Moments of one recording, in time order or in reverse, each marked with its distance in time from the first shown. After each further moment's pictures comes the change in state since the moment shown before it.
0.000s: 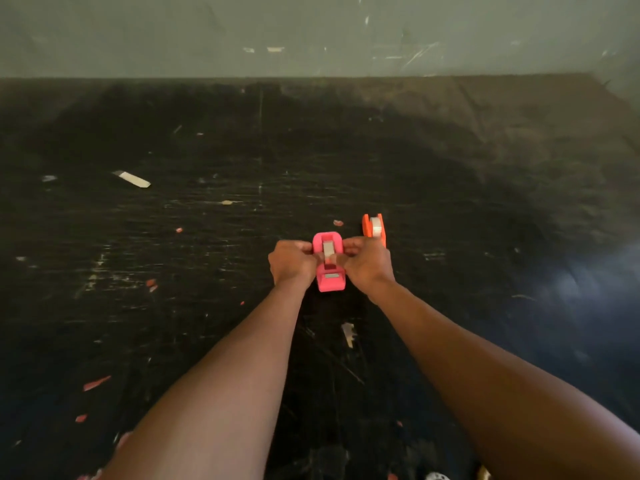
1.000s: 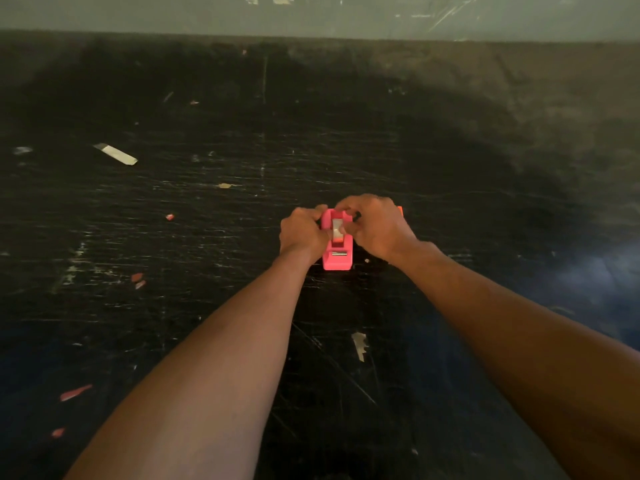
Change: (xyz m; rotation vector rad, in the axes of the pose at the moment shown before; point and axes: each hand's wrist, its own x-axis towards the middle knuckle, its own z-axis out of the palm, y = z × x) left_hand 0.052 0.016 0.007 0.158 -0.184 0.205; right_hand 0.067 -0.022 -0.013 -0.521 -0.160 -0.436
